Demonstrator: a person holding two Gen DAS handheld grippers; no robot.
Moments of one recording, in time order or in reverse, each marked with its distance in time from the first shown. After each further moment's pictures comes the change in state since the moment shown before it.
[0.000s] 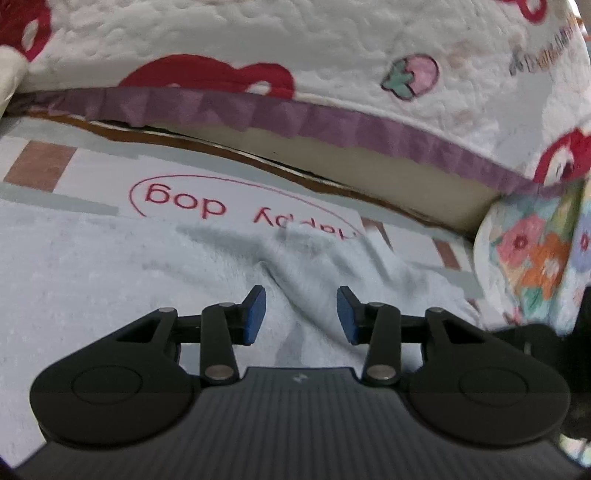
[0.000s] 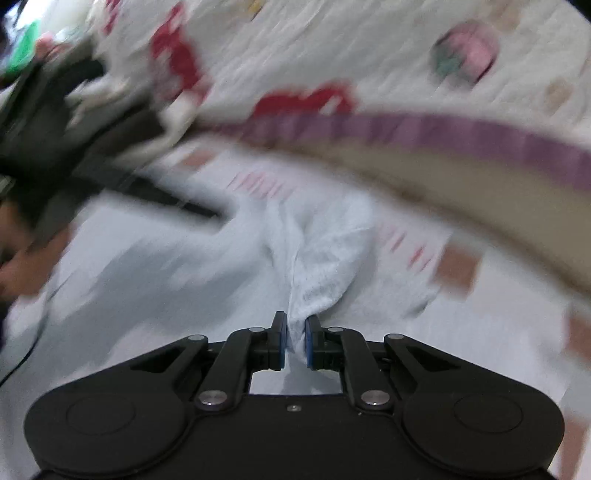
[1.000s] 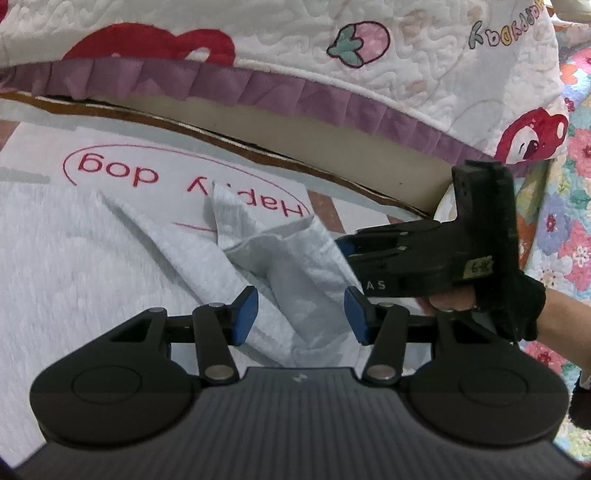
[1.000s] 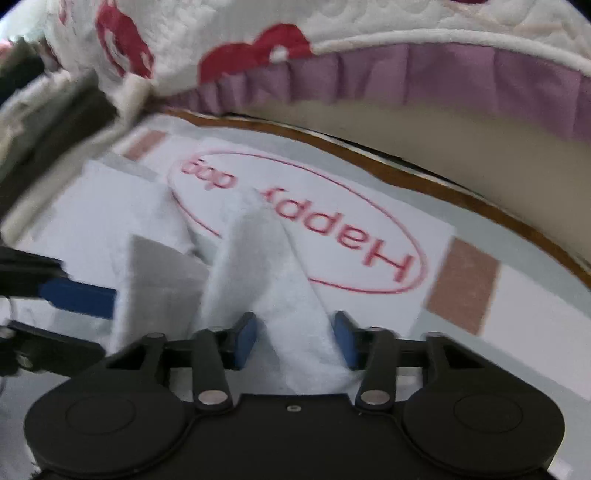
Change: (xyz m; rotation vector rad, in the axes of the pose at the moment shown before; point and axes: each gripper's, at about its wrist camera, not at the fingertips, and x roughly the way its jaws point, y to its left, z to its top) left arm 0.017 -0.019 -0.016 -0.020 0.031 -0.139; right arm 0.082 -0.075 0.053 0.065 0.078 0.030
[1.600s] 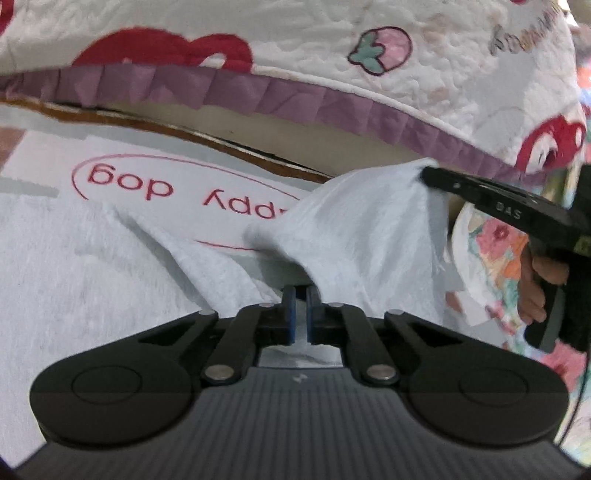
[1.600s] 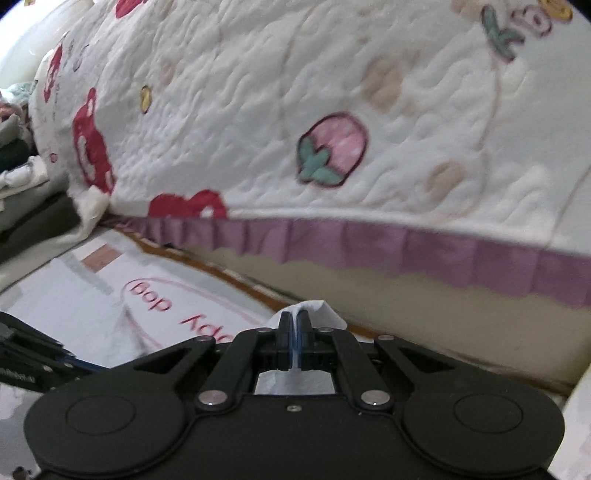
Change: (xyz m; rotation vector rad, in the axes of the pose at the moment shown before) left arm 0.010 0.007 0.016 -0.027 -0.019 0.033; right arm -0.118 -0.017 -0.004 -0.027 -0.398 -0.298
